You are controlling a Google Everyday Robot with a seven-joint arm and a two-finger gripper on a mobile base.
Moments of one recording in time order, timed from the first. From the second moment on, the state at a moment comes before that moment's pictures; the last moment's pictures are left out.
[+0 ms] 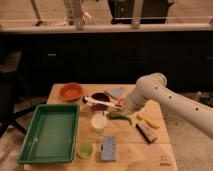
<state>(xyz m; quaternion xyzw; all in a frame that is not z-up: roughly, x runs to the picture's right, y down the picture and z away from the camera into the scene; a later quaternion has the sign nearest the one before) 0.108 0.121 0.756 -0.28 -0.17 0.03 0.94</state>
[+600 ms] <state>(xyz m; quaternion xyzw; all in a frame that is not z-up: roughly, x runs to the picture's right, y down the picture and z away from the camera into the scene) 0.146 0.139 0.739 -0.28 -0.15 0.06 0.95</state>
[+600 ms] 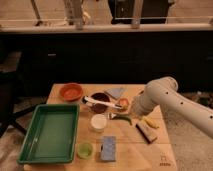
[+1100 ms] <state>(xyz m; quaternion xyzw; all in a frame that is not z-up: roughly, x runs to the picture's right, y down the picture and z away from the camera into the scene) 0.182 0.167 0.729 -0.28 -0.13 0.10 0.95</state>
